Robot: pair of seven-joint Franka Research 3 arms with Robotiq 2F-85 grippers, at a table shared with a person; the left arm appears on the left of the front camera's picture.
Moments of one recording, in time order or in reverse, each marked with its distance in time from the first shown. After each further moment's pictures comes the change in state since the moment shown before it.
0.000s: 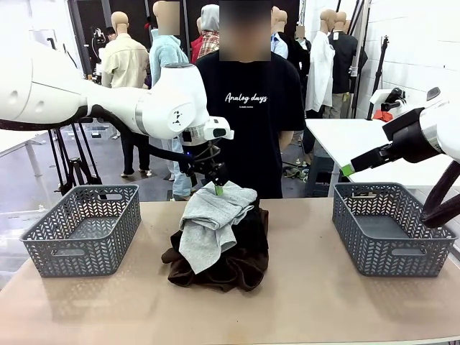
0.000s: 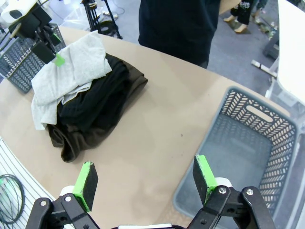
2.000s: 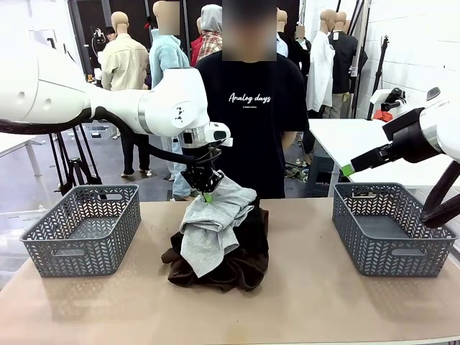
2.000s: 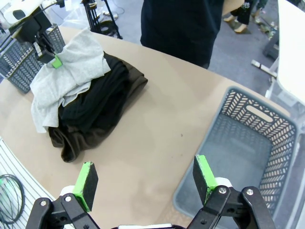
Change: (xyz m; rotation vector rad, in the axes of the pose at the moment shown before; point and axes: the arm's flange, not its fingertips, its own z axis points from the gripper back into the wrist) left arm -0.003 0.000 -0.006 -0.062 0.106 0.048; right arm 0.000 0.000 0.000 0.000 0.000 0.000
